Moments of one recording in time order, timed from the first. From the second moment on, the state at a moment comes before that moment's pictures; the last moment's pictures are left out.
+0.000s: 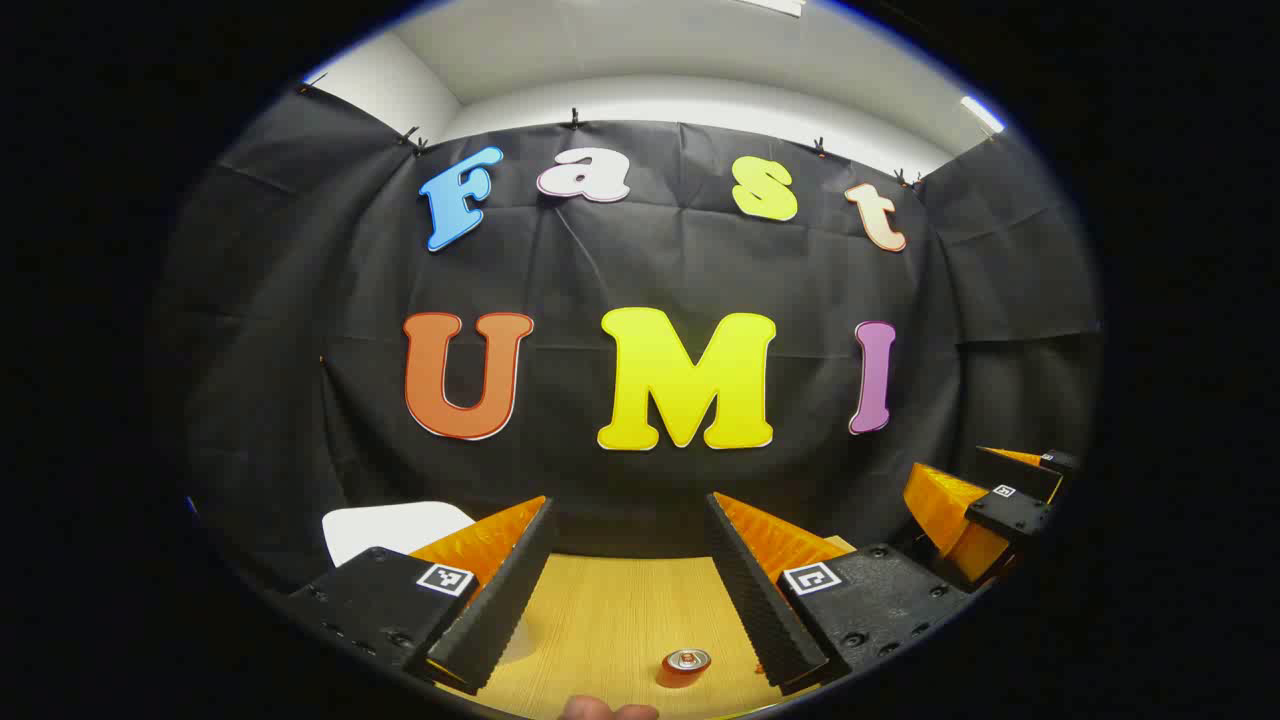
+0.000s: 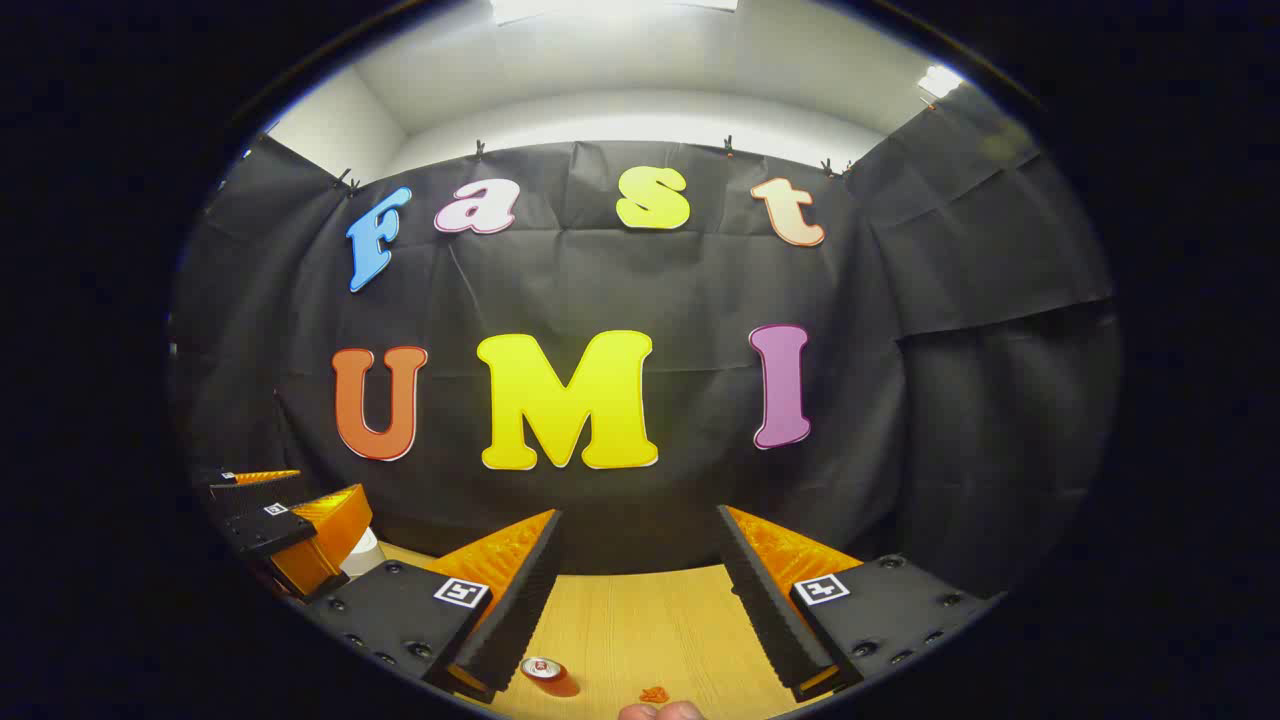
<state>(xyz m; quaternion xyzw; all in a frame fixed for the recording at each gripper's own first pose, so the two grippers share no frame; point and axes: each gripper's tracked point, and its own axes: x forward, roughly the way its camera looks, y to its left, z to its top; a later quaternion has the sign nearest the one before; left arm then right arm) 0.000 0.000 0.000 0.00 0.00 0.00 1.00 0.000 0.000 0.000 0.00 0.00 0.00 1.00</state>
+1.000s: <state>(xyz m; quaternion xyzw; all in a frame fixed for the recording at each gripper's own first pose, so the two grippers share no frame) 0.016 0.017 0.000 0.01 -0.01 0.02 1.00 0.022 0.007 -0.001 -0.01 -0.01 0.00 1.00</state>
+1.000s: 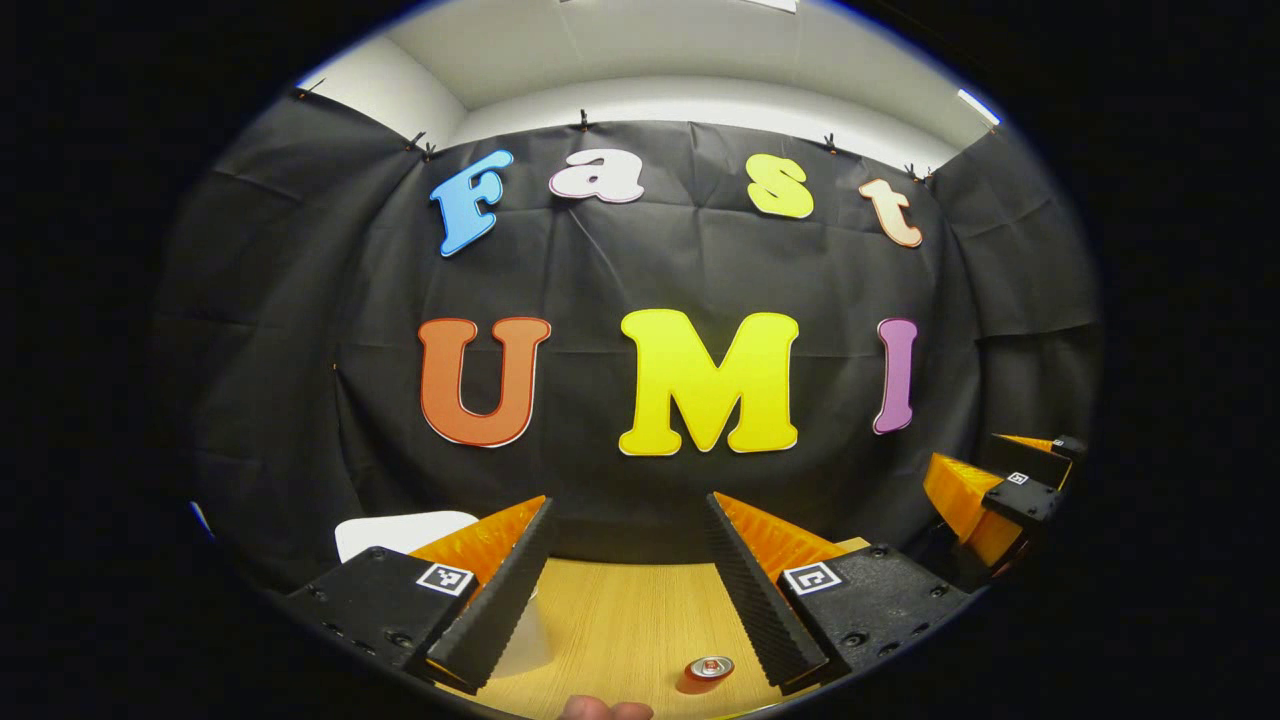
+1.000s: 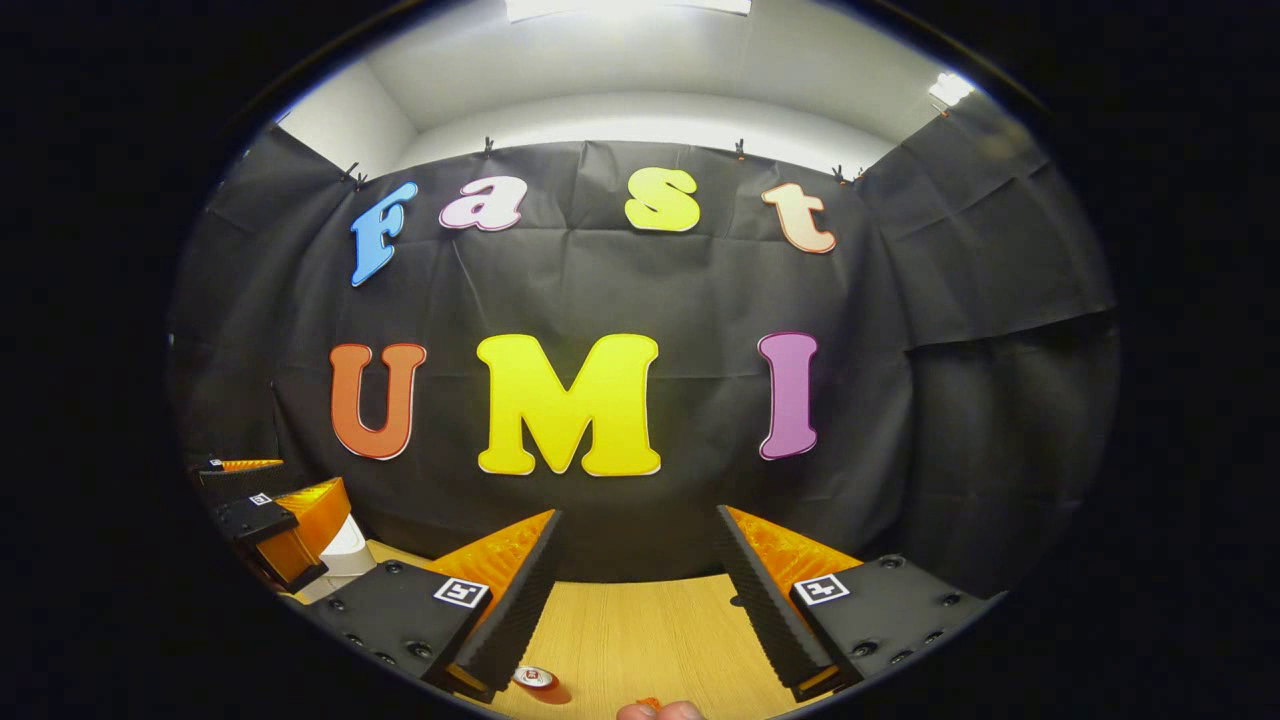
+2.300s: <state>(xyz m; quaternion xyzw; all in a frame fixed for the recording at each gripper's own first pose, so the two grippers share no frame) 0.044 0.180 -0.030 0.03 0.06 0.23 0.97 0.034 0.015 -0.009 -0.03 0.00 0.06 1.00</state>
